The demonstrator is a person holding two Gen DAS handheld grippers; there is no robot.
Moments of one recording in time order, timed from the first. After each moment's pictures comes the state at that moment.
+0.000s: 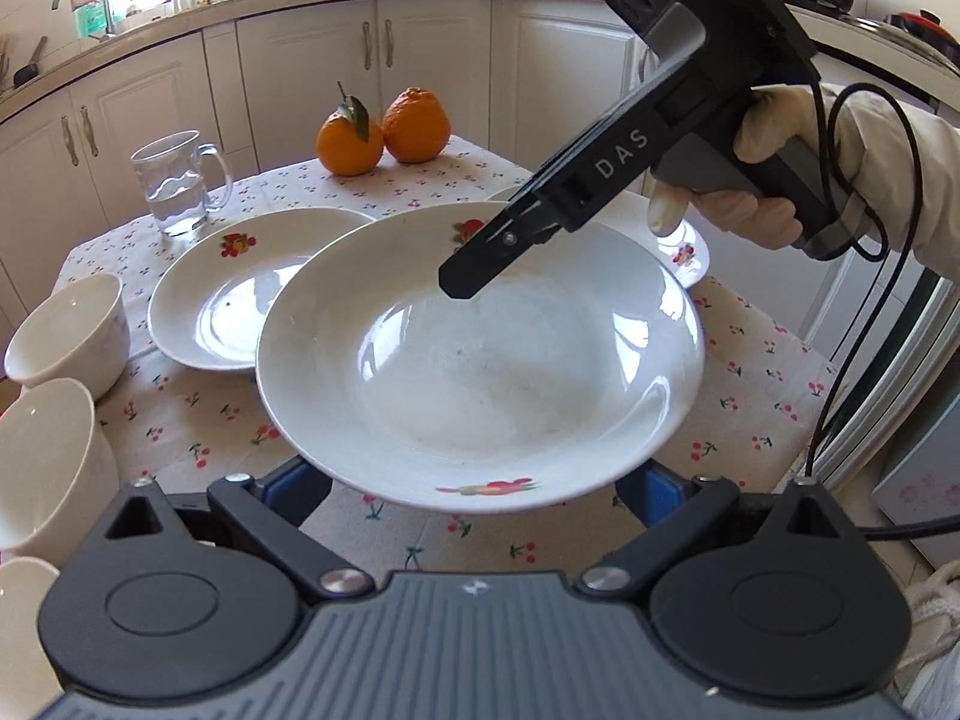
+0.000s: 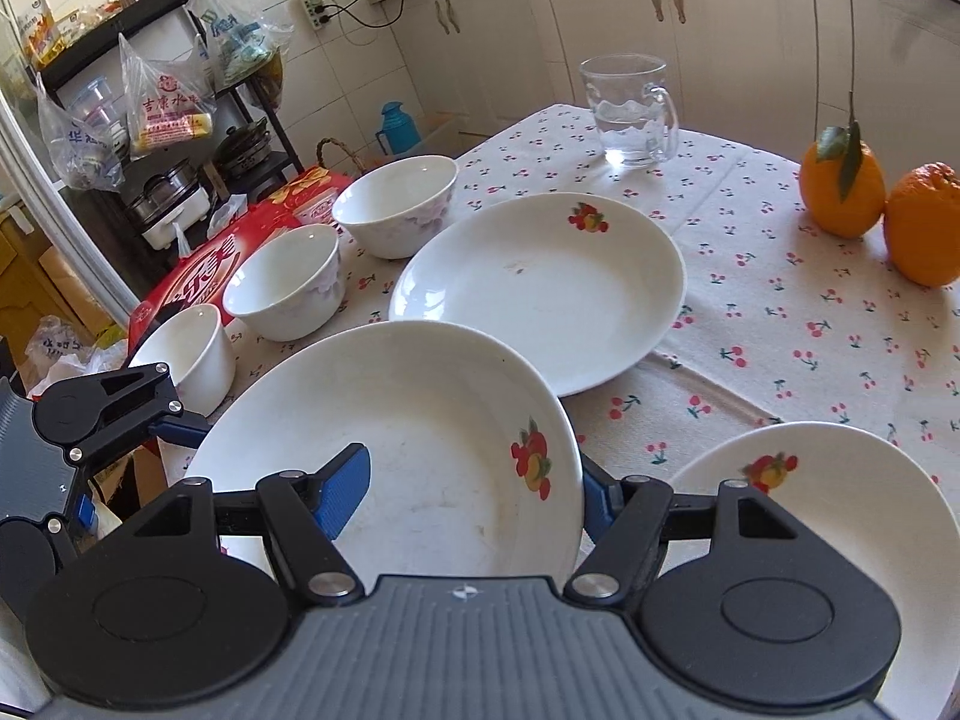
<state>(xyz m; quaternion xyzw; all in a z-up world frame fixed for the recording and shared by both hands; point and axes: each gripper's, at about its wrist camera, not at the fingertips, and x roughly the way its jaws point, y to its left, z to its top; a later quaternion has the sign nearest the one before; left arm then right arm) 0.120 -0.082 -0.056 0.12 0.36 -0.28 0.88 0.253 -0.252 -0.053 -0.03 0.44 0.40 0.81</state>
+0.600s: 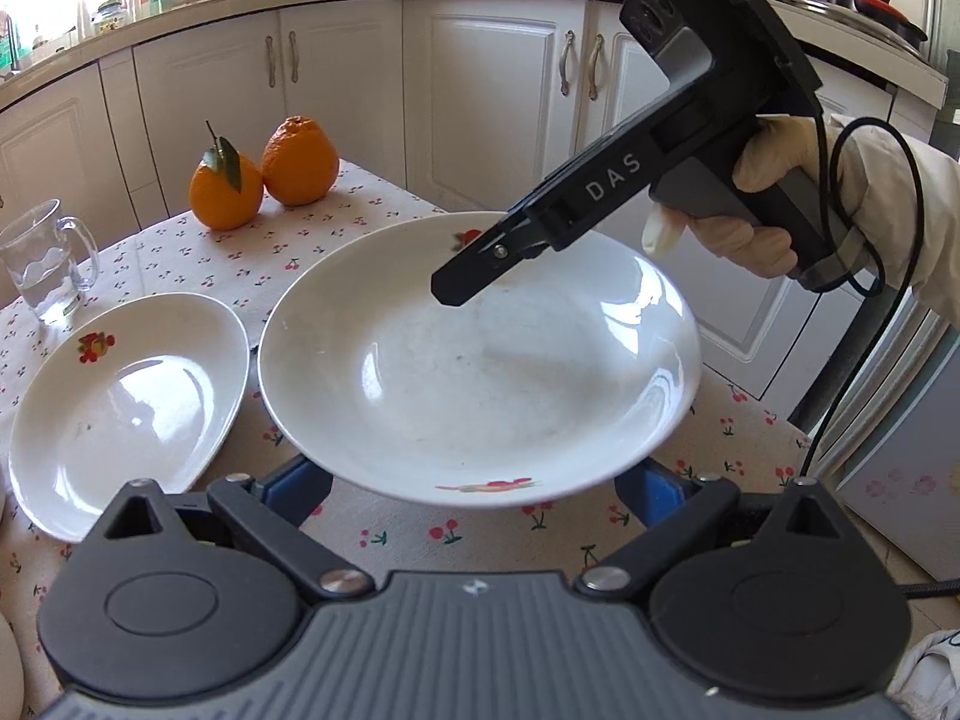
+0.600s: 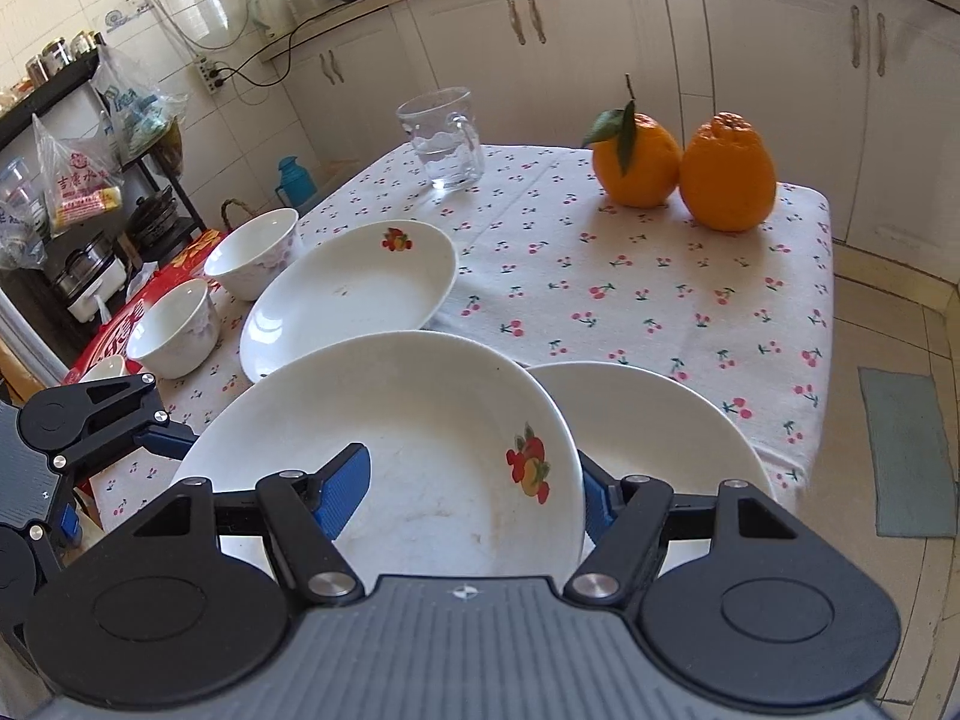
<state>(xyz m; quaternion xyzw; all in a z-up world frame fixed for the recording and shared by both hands) 0.163 -0.161 -0.061 0.13 0.35 -0.35 0.86 0.264 -0.353 -0.058 0.02 0.43 0.31 0.85</state>
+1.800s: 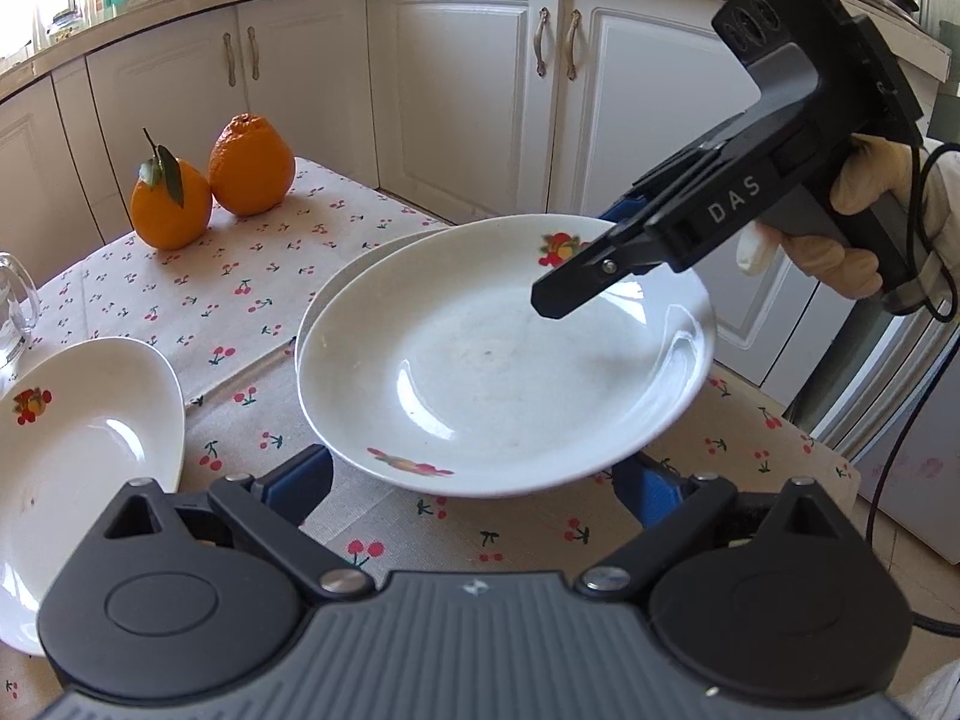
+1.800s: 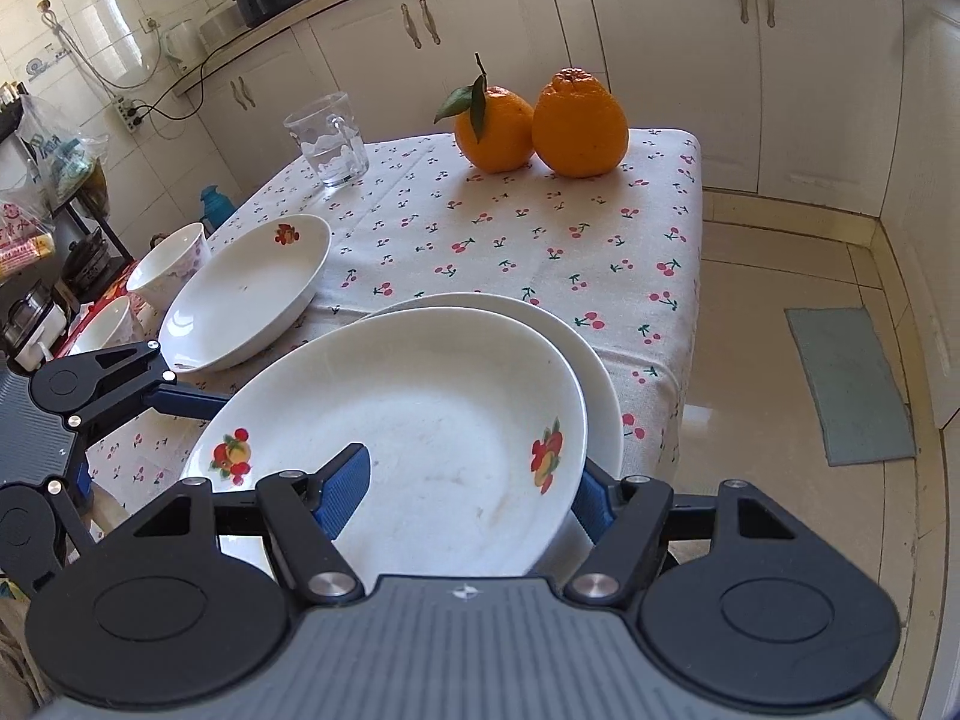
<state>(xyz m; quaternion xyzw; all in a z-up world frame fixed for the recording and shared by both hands) 0.200 -0.196 -0.079 0.16 0.35 -0.38 0.84 0.242 -0.411 -0.074 0.05 0.44 0.23 0.87</state>
